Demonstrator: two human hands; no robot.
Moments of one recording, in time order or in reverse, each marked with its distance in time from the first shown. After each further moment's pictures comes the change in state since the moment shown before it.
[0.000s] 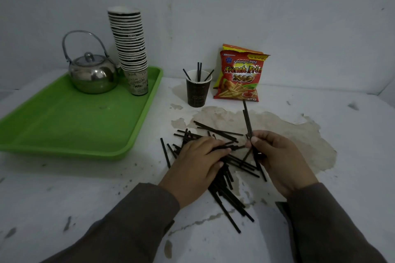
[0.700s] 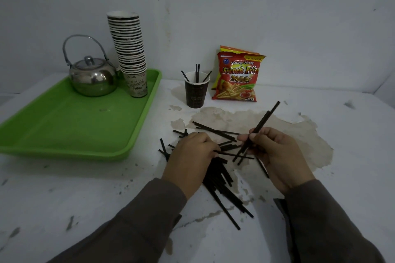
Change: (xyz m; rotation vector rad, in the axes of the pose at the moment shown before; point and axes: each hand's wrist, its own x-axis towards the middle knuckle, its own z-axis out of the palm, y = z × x) left_hand 0.011 0.011 -0.014 0.023 0.131 -0.098; right_hand -0.002 -0.004 0.000 0.223 -0.037 -0.086
